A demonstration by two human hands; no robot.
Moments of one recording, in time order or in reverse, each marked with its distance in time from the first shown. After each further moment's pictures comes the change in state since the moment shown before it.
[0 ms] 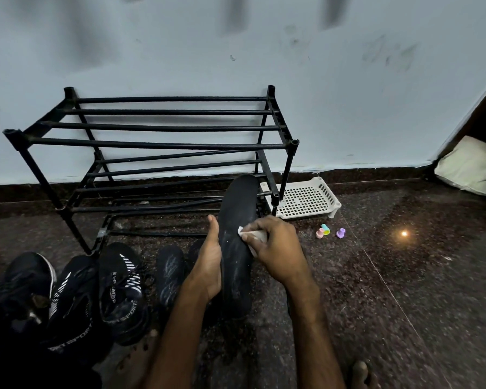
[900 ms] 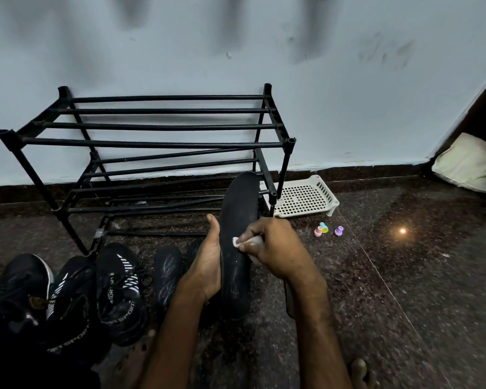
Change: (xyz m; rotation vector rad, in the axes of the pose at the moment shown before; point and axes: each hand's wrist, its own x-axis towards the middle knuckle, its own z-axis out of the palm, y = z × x) left_hand 0.002 -0.001 0.000 0.050 -0.101 -0.004; right_hand 0.001 -0.014 -0.015 -0.054 -0.189 0.063
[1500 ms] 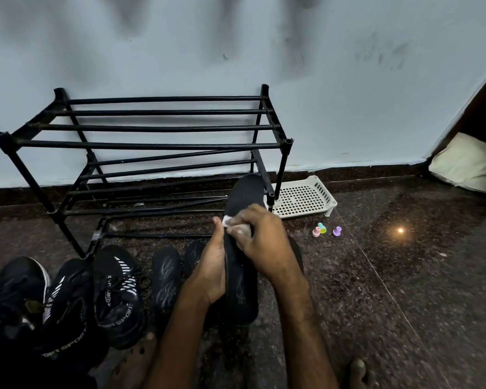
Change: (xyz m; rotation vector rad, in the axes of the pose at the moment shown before) left_hand 0.001 -0.007 0.009 -0.074 0.049 0.008; right_hand 0.005 -0.016 0.010 0.029 0.198 -0.150
